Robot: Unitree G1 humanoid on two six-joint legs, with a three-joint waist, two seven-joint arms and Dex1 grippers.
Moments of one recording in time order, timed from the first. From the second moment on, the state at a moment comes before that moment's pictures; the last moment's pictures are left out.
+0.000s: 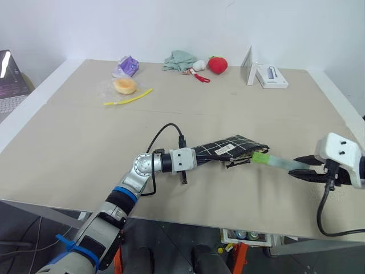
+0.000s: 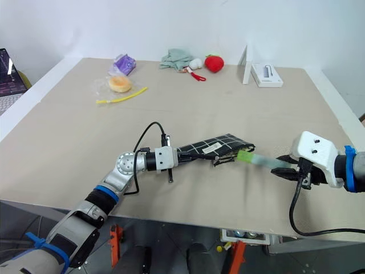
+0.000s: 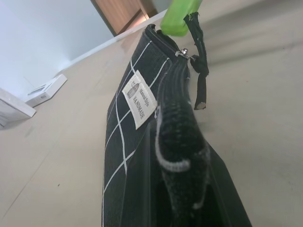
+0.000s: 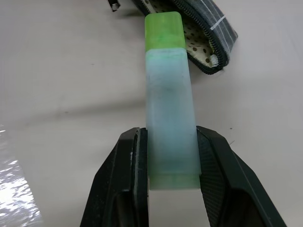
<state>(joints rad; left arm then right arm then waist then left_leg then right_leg) -0.70 0.16 -0.34 0.65 0.02 -0.59 -0.88 -0.03 -1.23 -0.37 -0.21 0.28 0.42 1.21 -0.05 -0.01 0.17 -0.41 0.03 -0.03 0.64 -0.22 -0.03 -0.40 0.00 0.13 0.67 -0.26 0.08</state>
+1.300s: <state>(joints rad) -0.67 0.12 -0.36 0.54 0.00 -0.53 -0.92 -0.32 -1.14 -0.19 -0.29 0.38 0.47 1.24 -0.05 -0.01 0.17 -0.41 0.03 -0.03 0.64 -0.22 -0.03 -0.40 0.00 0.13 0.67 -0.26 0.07</state>
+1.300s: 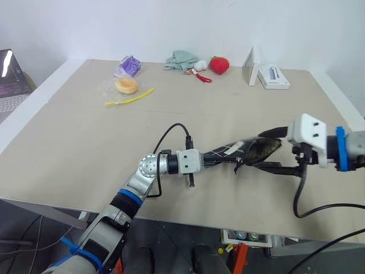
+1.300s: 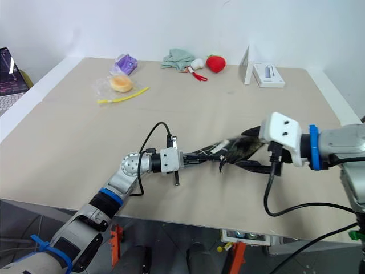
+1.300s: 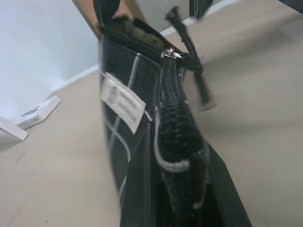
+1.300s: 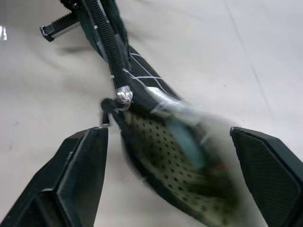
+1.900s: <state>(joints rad) -0.67 0.11 -0.36 0.53 0.00 -0.50 -0.92 -0.25 -1.13 -0.09 -0.38 0.38 0.50 1.21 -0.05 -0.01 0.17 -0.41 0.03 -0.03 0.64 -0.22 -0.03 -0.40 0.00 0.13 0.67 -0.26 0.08</state>
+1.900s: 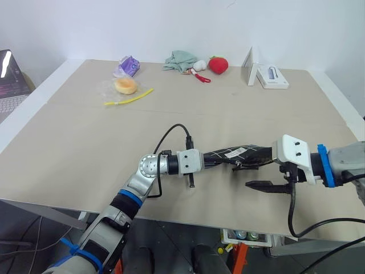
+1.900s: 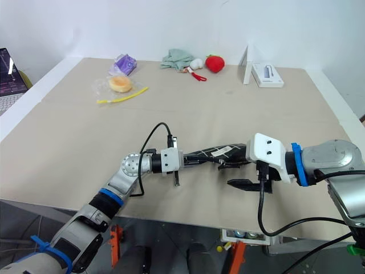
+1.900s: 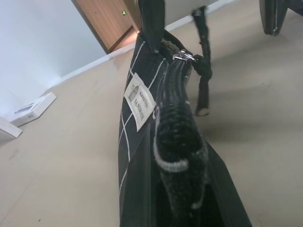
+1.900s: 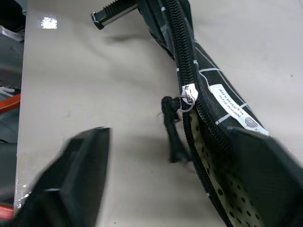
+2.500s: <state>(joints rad) -0.67 0.12 -0.36 0.52 0.00 -0.50 -0.92 -0.22 -1.16 -0.20 -0.29 0.38 0.49 1.20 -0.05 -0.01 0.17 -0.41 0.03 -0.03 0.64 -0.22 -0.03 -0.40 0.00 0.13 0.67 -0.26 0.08</state>
